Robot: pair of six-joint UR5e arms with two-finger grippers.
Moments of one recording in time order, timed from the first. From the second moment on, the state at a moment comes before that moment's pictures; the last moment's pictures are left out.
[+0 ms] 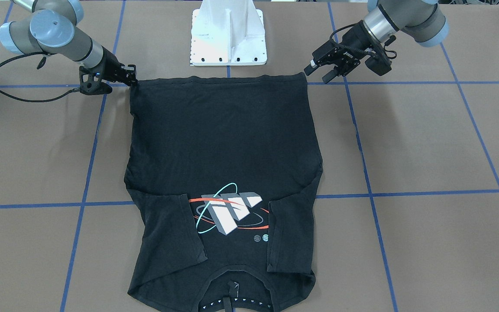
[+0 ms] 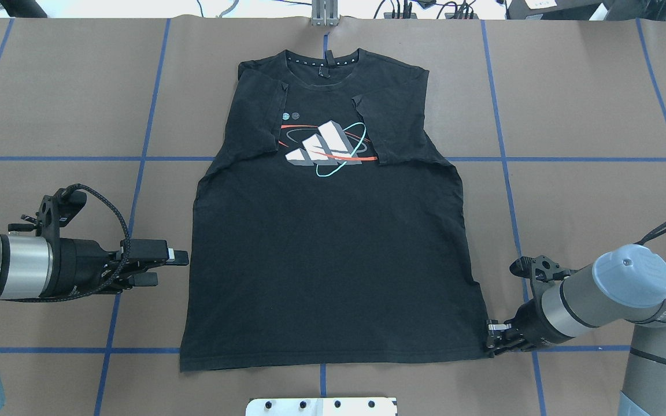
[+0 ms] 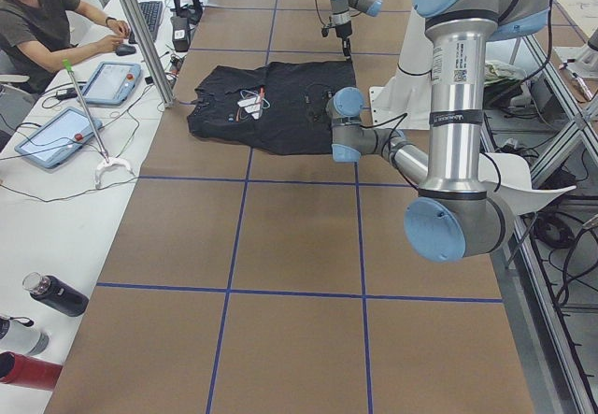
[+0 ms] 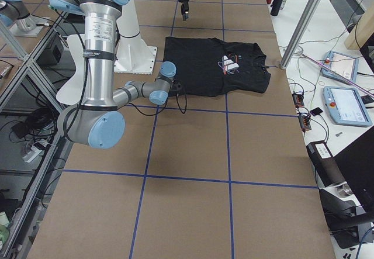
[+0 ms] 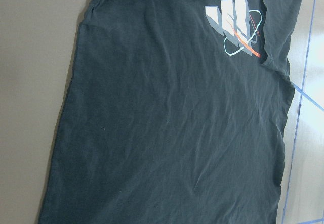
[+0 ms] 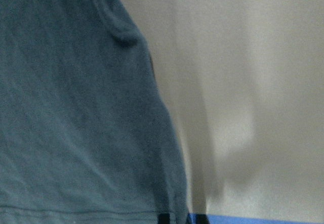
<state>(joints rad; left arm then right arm) -0.51 -1.53 -2.00 -2.67 -1.91 -1.74 0.39 -1.66 1.90 -0.83 2.15 1.48</state>
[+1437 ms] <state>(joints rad) -0.34 -1.49 -2.00 -2.66 -1.81 -1.80 0.39 -1.65 1.95 -0.82 2.15 1.48</state>
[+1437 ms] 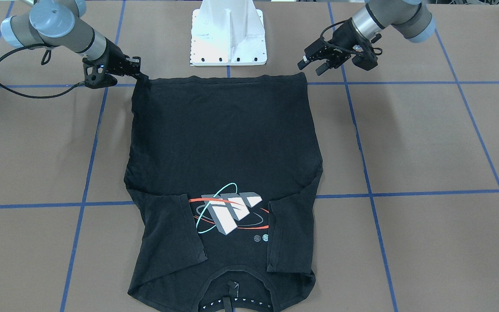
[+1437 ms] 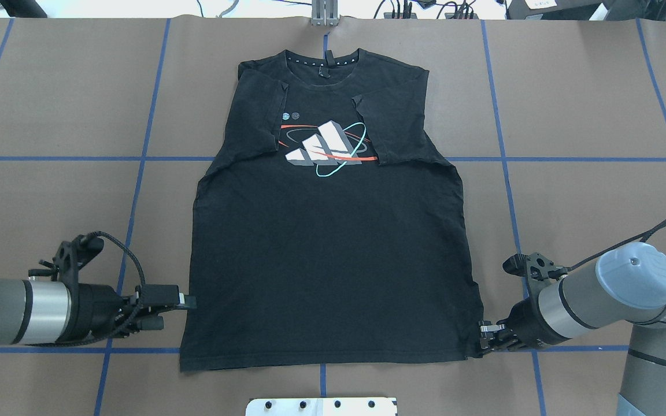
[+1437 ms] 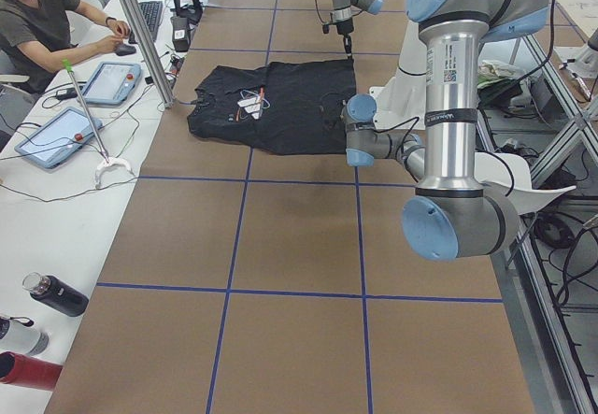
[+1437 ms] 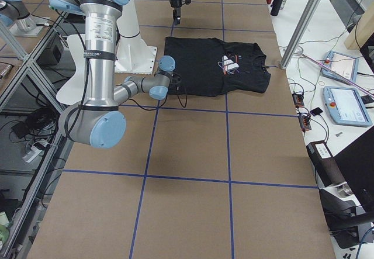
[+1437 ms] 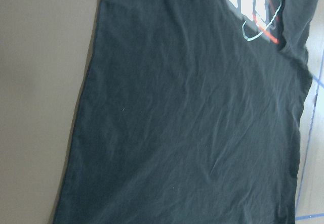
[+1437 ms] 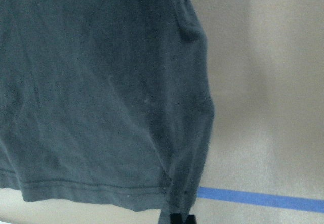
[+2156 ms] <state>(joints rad) -0.24 -1.50 -1.94 -2.62 -1.72 -1.83 0.40 -1.64 1.95 -0.79 2.15 1.48</state>
